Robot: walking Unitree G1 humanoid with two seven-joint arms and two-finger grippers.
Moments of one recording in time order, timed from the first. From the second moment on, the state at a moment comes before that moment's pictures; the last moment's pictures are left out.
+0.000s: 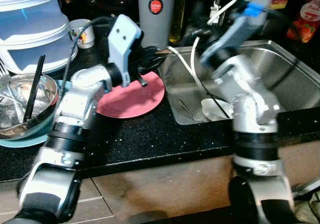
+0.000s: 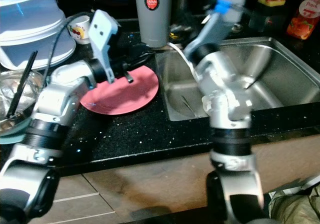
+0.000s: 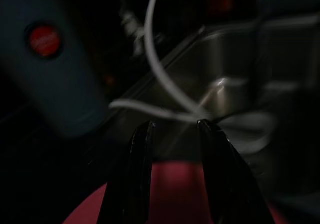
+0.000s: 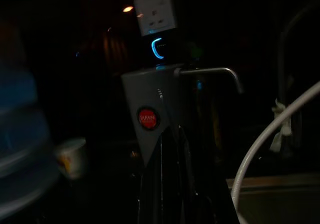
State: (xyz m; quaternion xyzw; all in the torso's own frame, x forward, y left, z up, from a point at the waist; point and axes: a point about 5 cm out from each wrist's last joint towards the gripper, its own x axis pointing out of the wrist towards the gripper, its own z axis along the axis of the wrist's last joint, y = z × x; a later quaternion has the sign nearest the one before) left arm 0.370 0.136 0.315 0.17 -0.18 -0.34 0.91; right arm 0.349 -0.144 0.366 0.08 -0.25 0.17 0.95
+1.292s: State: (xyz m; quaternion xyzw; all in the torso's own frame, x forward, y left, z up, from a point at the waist) left arm 0.371 0.066 0.258 0.20 0.02 -0.52 0.83; right arm 0.377 -0.156 0.224 -0.14 -0.06 0.06 0.99
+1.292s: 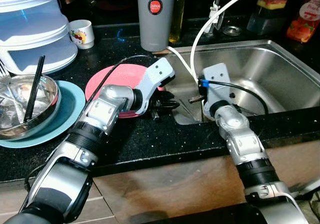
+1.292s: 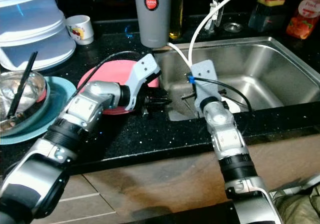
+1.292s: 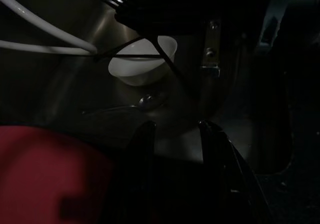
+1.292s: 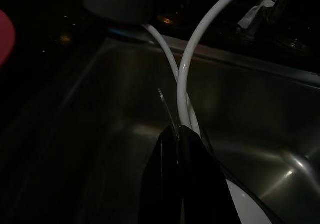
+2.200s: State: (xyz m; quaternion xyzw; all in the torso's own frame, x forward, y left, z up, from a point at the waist) left arm 0.385 0.151 0.315 0.14 -0.09 -0.29 0.94; right arm 0.382 -0.139 0.230 0.03 -0.05 0.08 1.00
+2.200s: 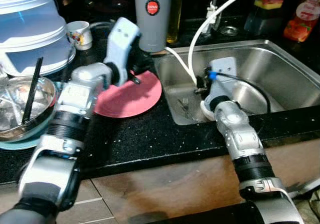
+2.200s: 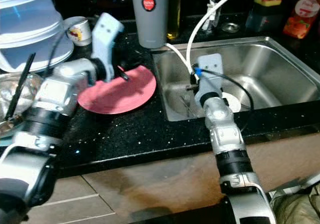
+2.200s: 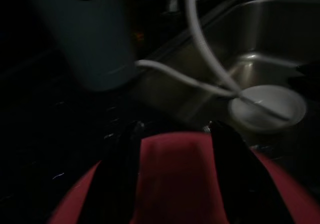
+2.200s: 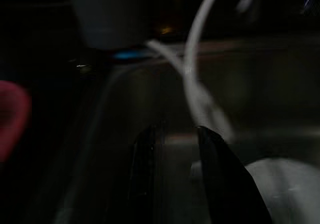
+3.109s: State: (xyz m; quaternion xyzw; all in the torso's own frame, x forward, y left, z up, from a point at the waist) left arm 0.343 0.178 0.308 0.21 -0.11 -0.35 0.91; right arm 0.392 -0.068 0.253 0.18 0.00 0.19 0.97
